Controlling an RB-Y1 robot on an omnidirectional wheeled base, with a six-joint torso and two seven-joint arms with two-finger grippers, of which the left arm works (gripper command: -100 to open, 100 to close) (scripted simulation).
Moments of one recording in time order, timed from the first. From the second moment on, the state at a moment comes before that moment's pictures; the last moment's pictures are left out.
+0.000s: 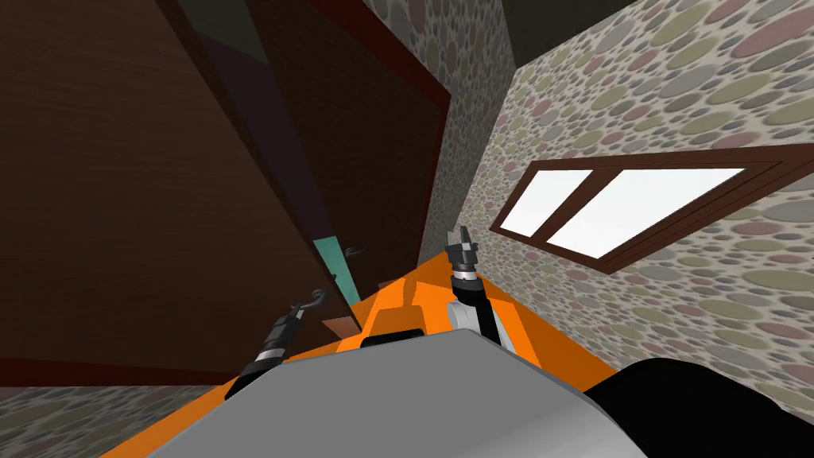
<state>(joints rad) 0.17 0.41 0.05 -0.70 0.09 -0.99 0.36</state>
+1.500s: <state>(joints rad) 0.28 0.46 0.00 -0.70 0.06 -1.15 0.42</state>
